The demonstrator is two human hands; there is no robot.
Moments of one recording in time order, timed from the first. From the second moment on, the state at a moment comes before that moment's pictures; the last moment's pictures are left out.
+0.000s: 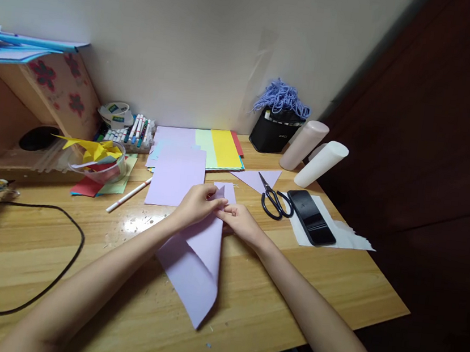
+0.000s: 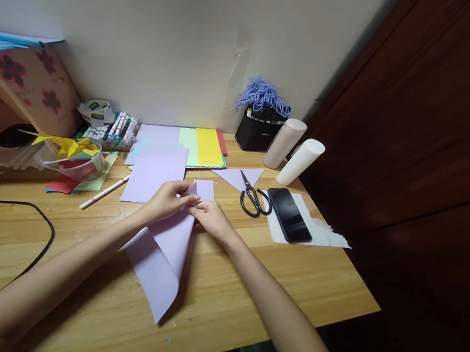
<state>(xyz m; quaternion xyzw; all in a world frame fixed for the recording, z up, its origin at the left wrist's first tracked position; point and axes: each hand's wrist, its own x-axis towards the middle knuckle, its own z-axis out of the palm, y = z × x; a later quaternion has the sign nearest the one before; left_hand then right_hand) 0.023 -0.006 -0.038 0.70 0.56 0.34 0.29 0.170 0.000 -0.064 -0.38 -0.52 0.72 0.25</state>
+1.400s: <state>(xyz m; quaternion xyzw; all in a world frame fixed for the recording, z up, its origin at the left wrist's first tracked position) -0.041 0.019 -0.041 0.55 0.56 0.31 0.54 0.206 0.012 -0.051 -0.43 -0.58 0.66 0.21</state>
